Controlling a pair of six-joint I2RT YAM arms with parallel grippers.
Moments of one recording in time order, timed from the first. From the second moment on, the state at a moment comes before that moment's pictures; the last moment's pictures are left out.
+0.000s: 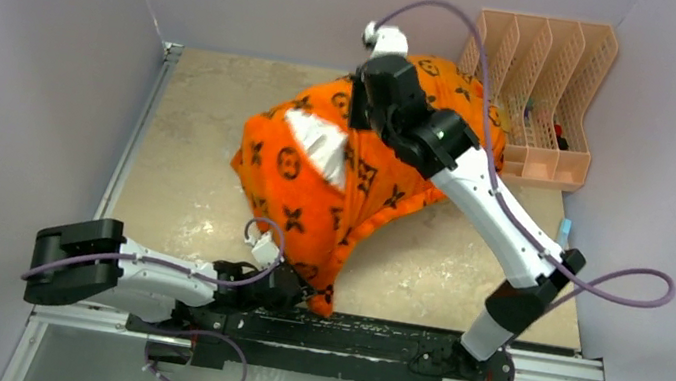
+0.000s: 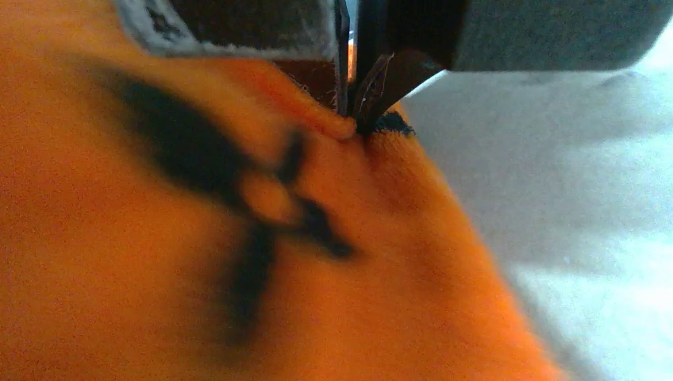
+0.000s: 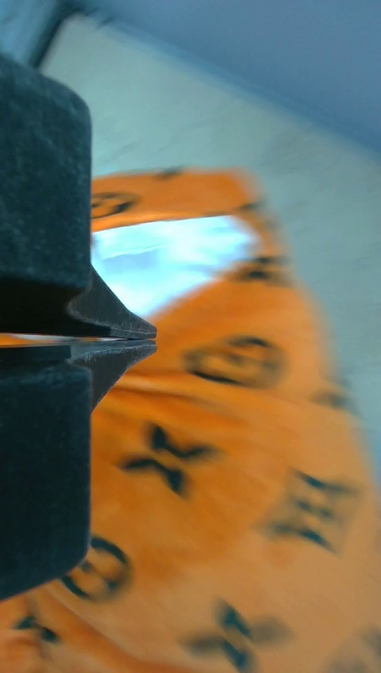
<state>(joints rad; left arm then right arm) -1.31 1.21 0.28 0.03 -0.37 -1.68 0.83 1.63 1.93 -0.82 0.38 0.39</state>
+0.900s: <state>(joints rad) -1.34 0.76 0.82 -0.75 -0.45 -1.48 0.86 1.45 1.43 -0.39 -0.12 0.41</state>
